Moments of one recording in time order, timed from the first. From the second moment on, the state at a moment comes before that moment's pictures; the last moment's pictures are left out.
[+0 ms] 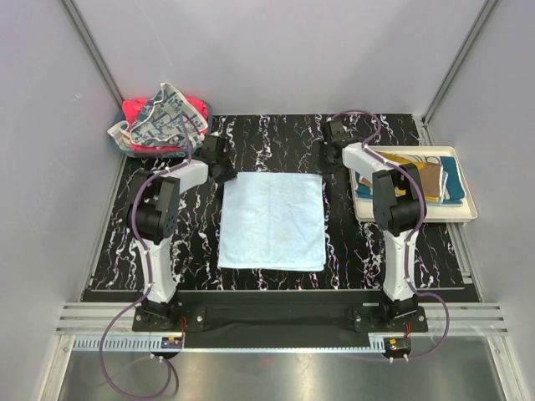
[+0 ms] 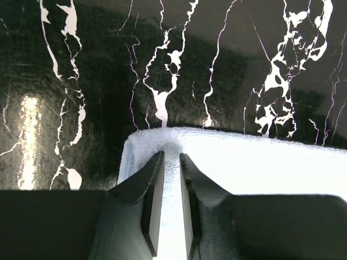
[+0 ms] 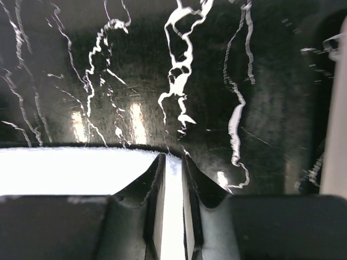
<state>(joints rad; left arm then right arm) -0.26 2.03 1.34 -0.17 0.01 -0.60 0.30 2.17 1.64 -0.44 0.07 0.41</state>
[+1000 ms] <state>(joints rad) -0.26 2.06 1.48 -0.41 -0.09 -0.46 0.29 2.08 1.62 -0.49 0.09 0.41</state>
